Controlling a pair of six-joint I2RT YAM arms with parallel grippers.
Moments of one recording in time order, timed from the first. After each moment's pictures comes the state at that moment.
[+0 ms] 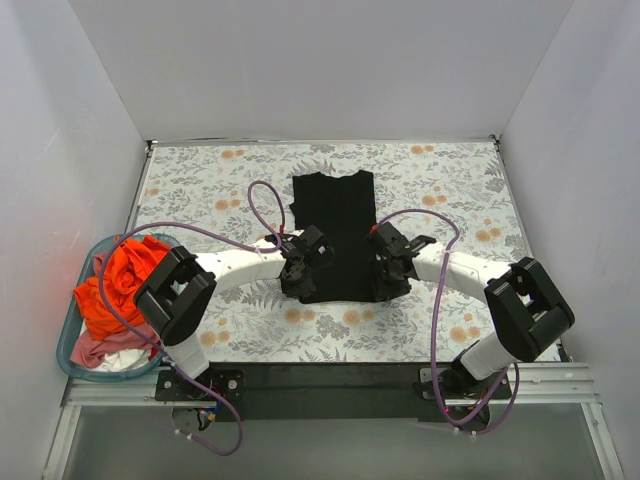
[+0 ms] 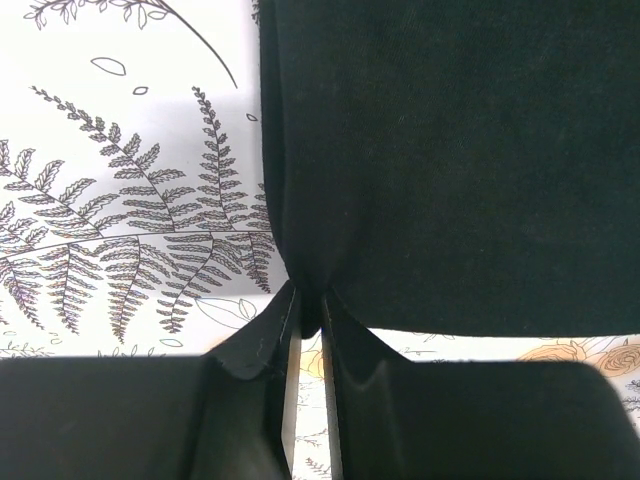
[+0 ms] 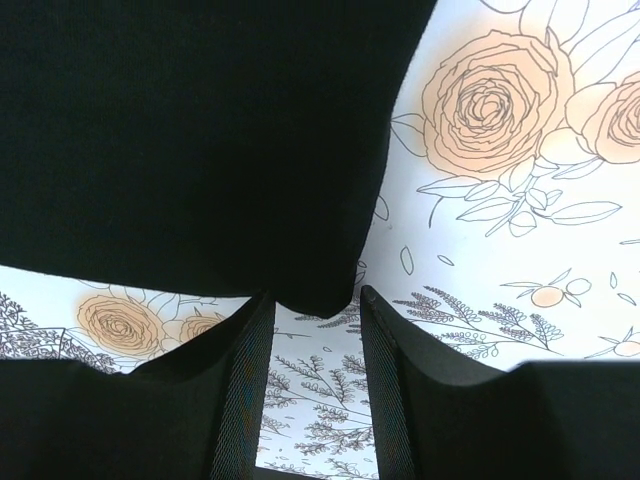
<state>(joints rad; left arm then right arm) -0.81 1.71 1.05 -0.66 -0.17 -0.89 0.67 1.52 0.84 -0.60 0.03 0.45</state>
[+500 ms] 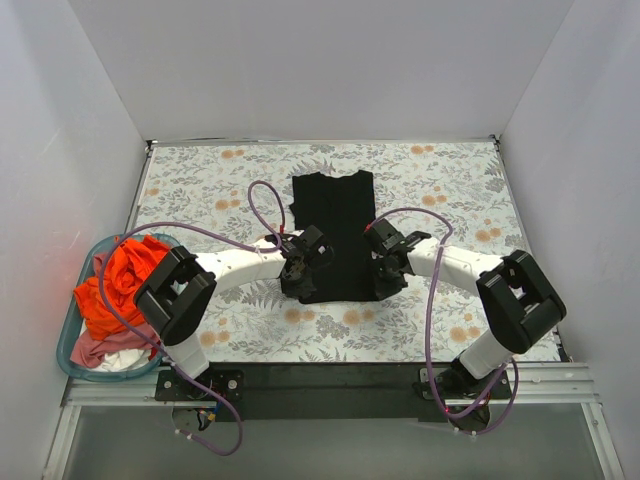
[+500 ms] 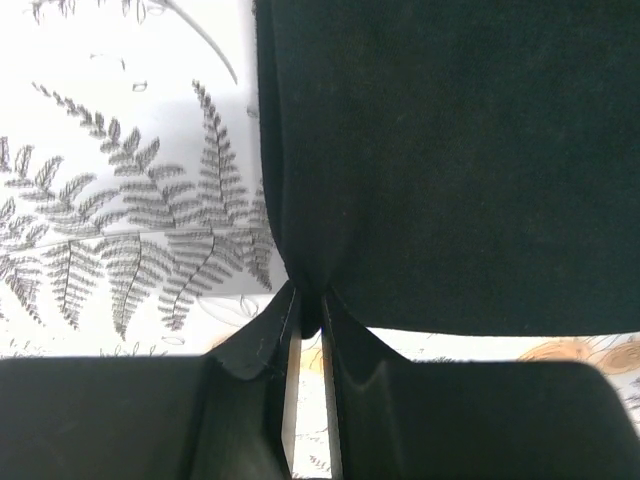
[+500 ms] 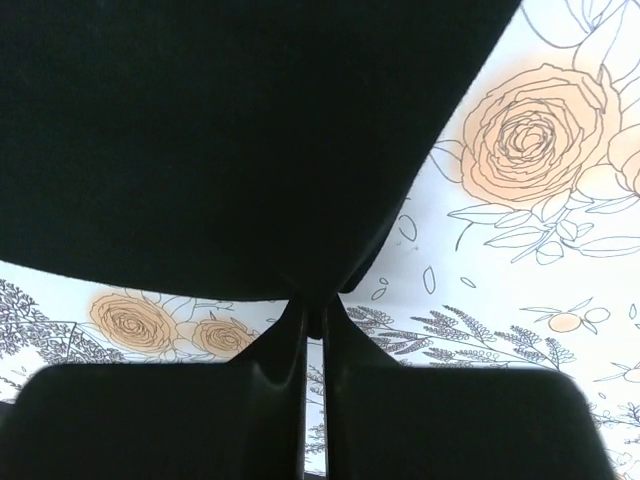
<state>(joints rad) -0.82 1.71 1.05 -0.66 -0.17 -0.89 0.67 1.58 0.89 -0.61 -0.02 0.40</state>
